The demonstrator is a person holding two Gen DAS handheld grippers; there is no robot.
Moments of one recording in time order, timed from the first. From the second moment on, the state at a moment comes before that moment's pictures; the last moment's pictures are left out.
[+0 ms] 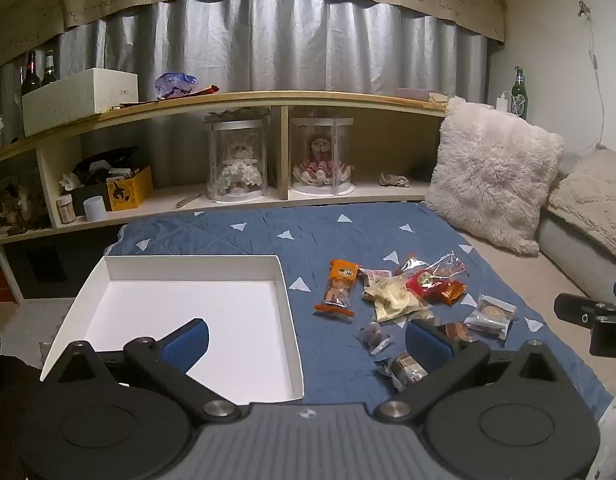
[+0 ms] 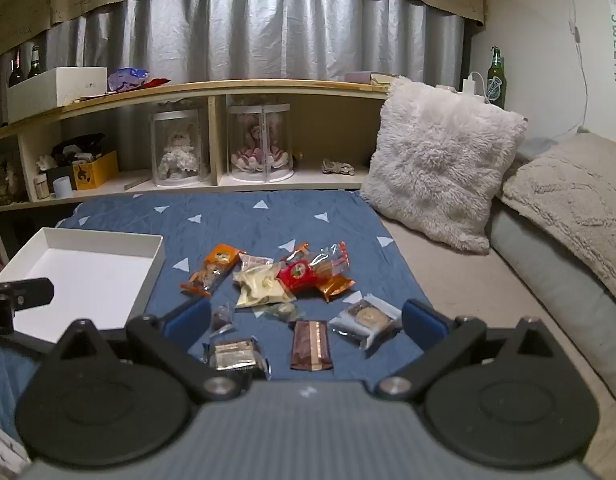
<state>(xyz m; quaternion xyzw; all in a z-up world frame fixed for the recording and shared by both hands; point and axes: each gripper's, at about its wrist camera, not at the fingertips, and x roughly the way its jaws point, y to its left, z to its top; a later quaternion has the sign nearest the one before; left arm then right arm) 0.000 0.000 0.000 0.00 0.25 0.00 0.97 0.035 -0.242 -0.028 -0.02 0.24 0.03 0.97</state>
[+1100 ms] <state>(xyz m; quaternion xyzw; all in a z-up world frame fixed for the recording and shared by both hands) 0.000 -0.006 -0.004 0.00 0.25 0.00 0.97 0.036 -0.242 -0.028 -0.02 0.24 0.03 0.97</state>
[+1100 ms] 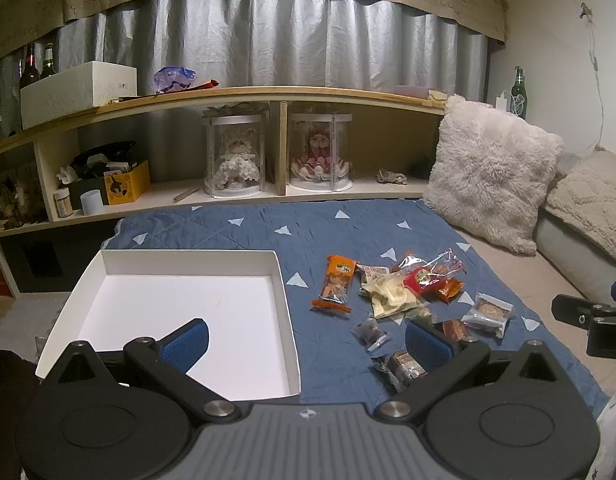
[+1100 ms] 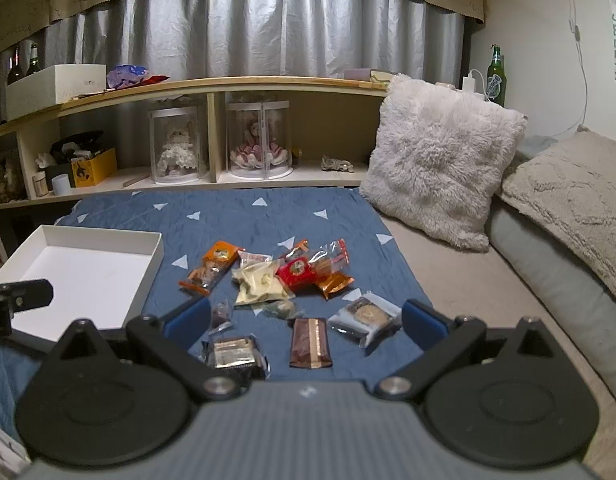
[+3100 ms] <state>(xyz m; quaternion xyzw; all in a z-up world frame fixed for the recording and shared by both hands) 0.001 -0.004 -0.008 -0.01 0.25 0.00 0.97 0.036 -0.243 -0.032 -0.03 0.25 0.03 0.97</state>
